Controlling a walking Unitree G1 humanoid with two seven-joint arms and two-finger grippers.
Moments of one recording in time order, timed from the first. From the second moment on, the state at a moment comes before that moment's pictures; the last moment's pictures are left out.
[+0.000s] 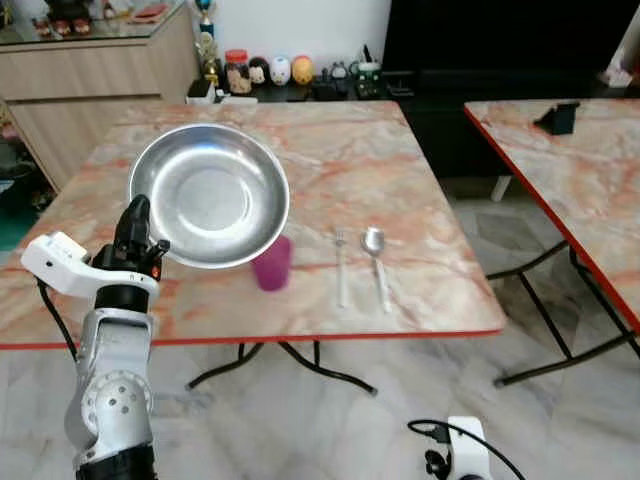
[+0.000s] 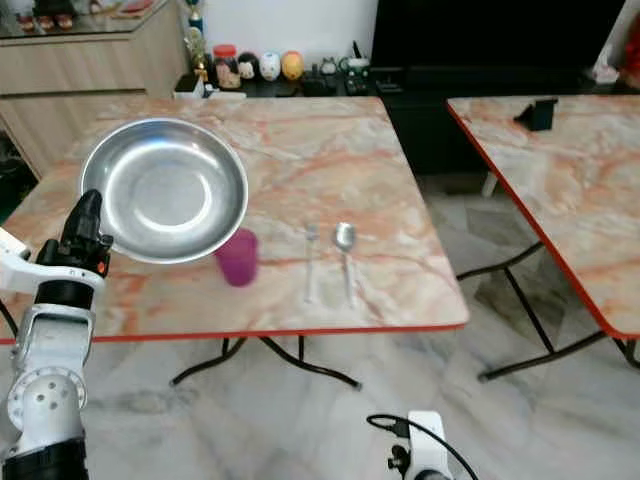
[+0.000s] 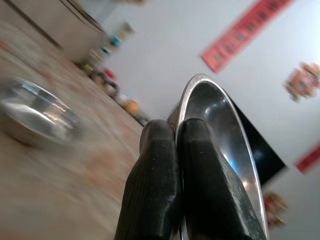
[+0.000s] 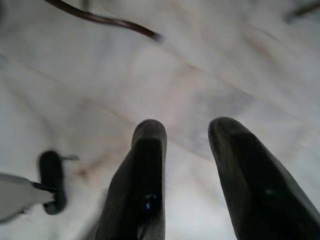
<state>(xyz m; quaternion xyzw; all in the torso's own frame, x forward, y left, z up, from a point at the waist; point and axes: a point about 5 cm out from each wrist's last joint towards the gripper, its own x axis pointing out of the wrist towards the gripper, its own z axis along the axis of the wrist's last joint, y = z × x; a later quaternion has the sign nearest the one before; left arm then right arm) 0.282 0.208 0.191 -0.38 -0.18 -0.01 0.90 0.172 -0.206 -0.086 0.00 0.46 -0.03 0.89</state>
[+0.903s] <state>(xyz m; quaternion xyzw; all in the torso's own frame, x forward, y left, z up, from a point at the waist) 0.286 0.198 0.192 -0.38 -0.17 -0.03 0.91 0.172 -0.209 -0.085 0.00 0.46 -0.03 0.89</state>
